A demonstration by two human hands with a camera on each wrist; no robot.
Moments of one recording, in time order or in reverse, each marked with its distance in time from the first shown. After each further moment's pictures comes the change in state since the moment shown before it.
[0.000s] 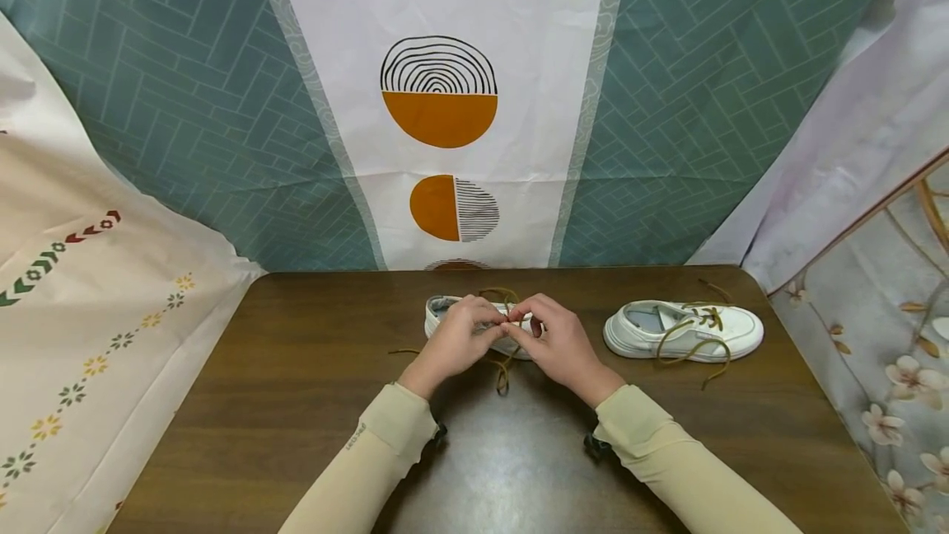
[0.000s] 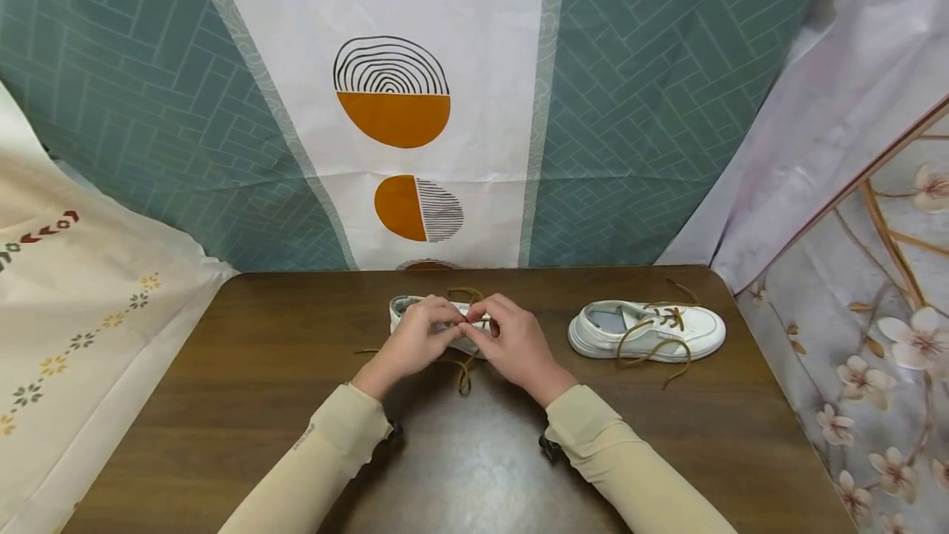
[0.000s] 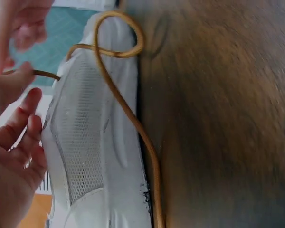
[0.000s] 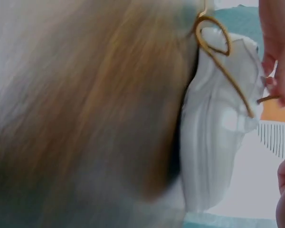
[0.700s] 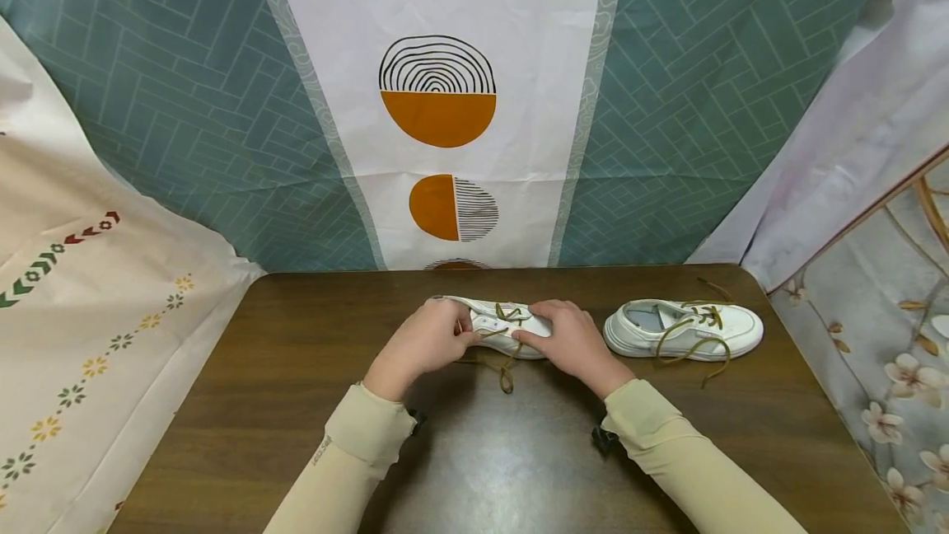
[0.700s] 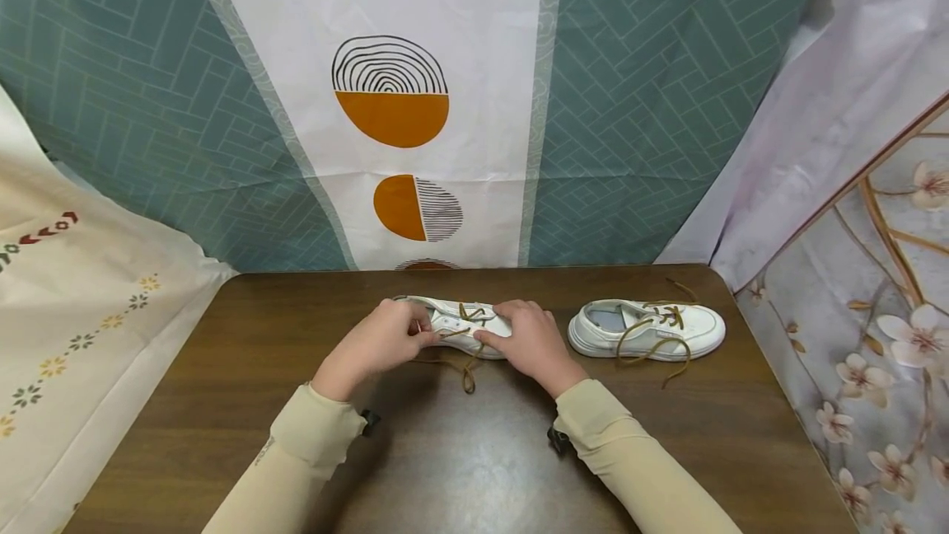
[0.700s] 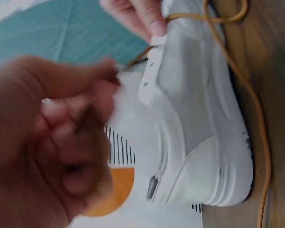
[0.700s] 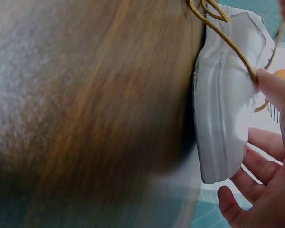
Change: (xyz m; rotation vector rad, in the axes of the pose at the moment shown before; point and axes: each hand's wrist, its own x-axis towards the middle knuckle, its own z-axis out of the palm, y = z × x) left_hand -0.010 0.031 -0.053 0.242 -0.231 -0.291; right_hand 0.001 0.026 -0.005 -0.275 -0.262 0.329
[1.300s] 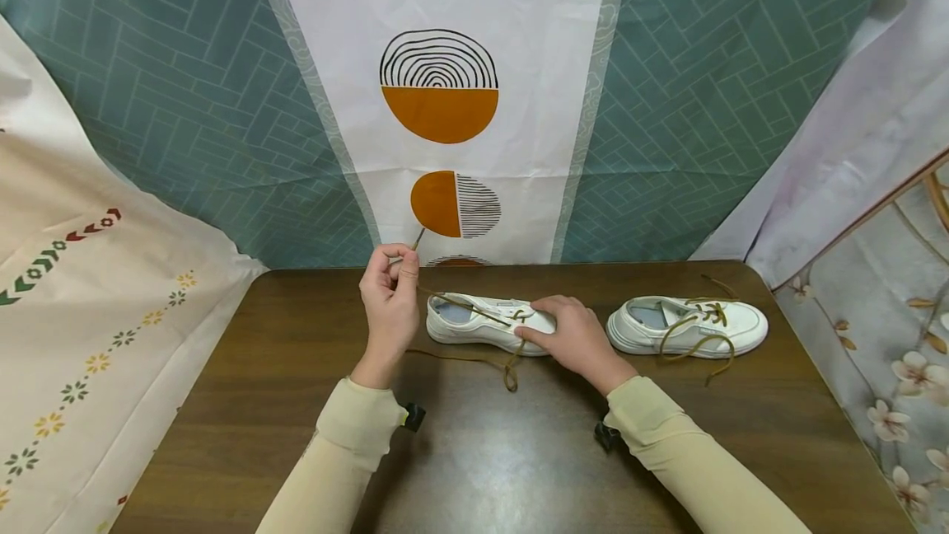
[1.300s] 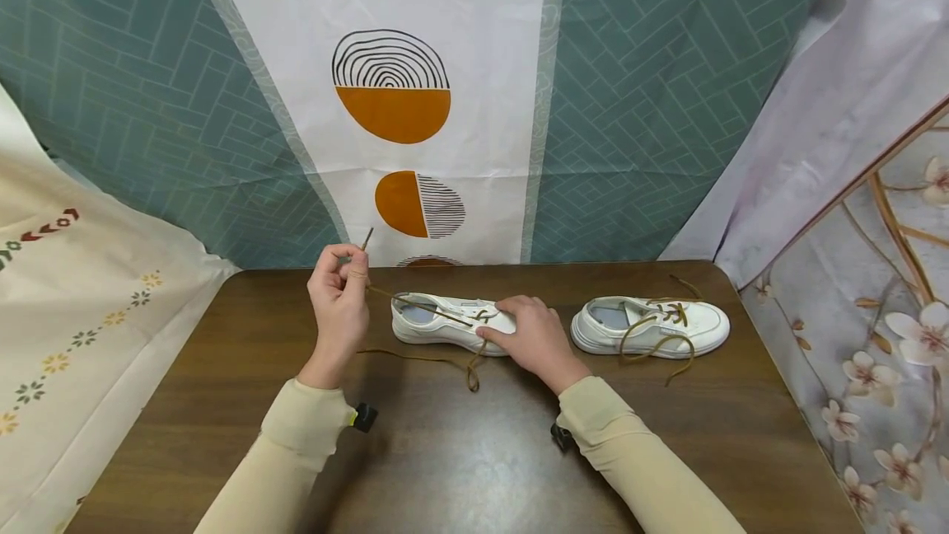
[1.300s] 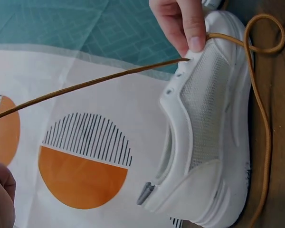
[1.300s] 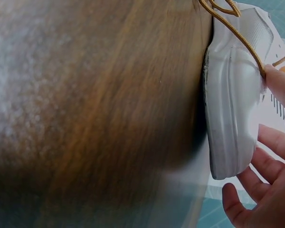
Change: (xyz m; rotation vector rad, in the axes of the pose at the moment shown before) left_hand -0.008 0.003 -0.036 -0.839 0.875 0.272; right_hand -0.001 0.006 0.004 0.039 0.015 -0.007
